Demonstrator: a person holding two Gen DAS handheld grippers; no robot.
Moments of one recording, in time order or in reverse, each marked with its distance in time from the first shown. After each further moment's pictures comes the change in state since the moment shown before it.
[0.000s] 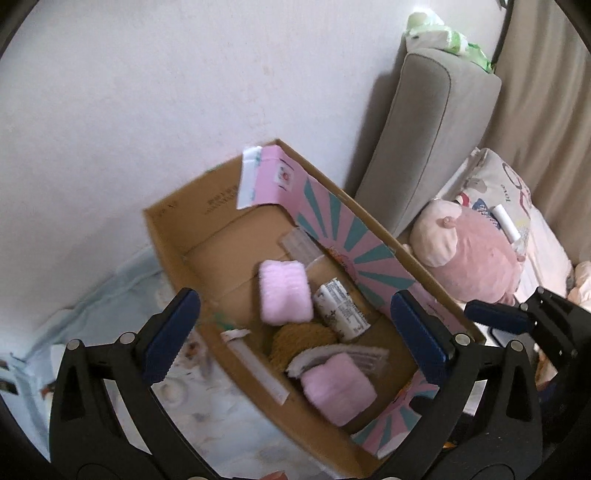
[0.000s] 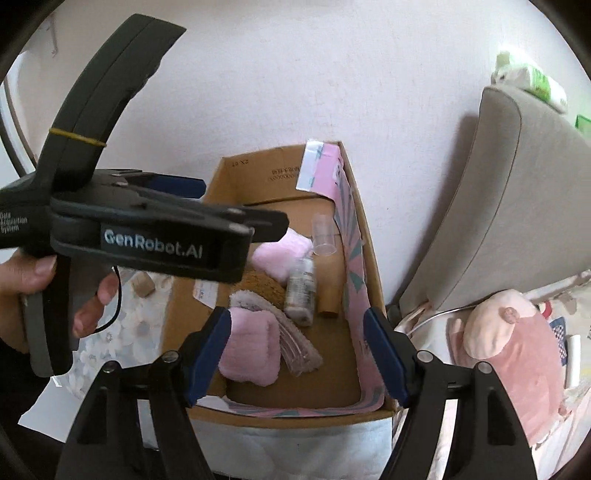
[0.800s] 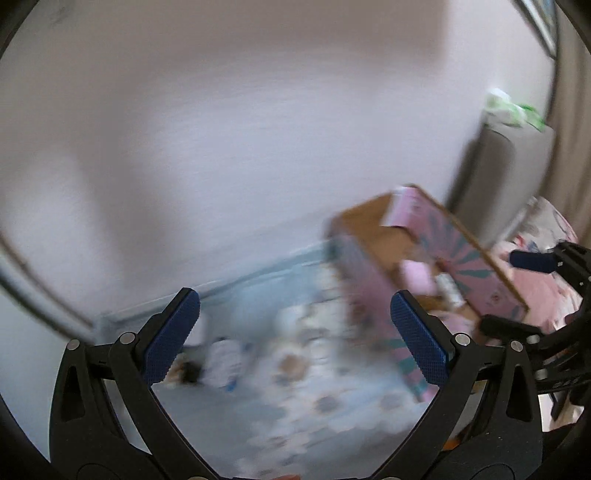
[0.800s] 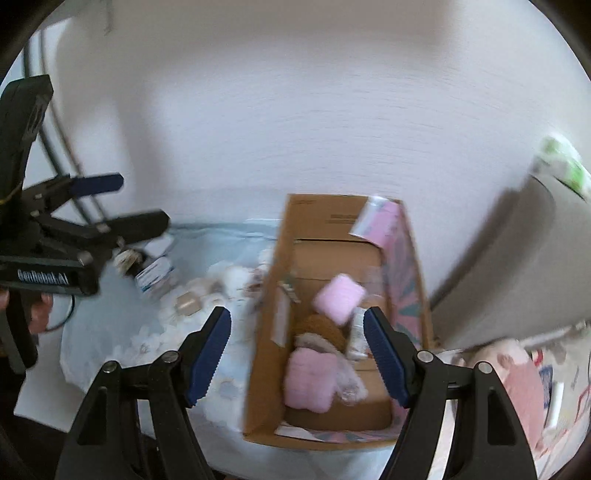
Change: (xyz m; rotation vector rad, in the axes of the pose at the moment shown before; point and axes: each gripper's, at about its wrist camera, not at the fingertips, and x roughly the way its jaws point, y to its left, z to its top) left arm -0.151 0.139 -0.067 -0.178 -0.160 0.291; right arm -0.020 0.082 0.049 -0.162 -0.019 0.031
